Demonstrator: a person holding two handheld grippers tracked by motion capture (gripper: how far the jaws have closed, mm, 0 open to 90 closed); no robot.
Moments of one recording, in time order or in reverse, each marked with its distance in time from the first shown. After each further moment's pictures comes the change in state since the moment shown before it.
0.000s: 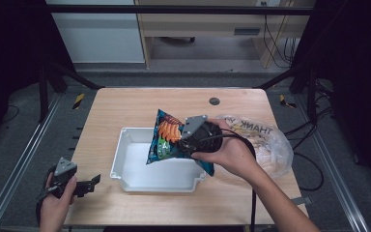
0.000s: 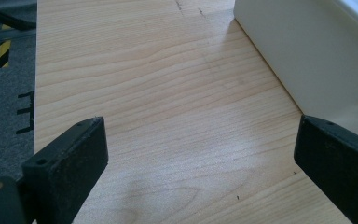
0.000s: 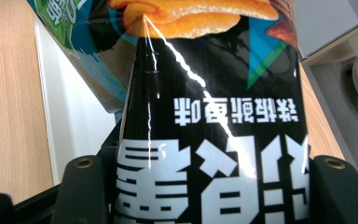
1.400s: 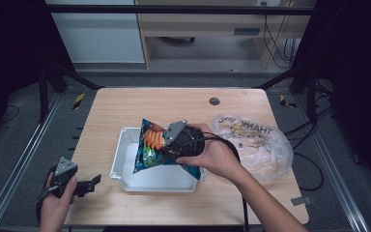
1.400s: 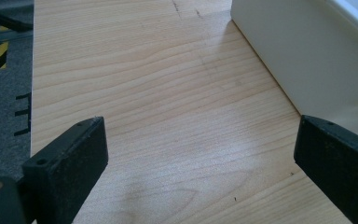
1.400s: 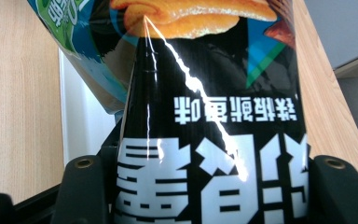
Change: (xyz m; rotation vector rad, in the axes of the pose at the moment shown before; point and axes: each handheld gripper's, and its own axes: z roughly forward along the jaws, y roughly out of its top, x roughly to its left) left arm -0.001 0.001 0.000 0.001 -0.007 0.007; right arm 0.017 0.021 0.036 -0.011 0.079 -0.044
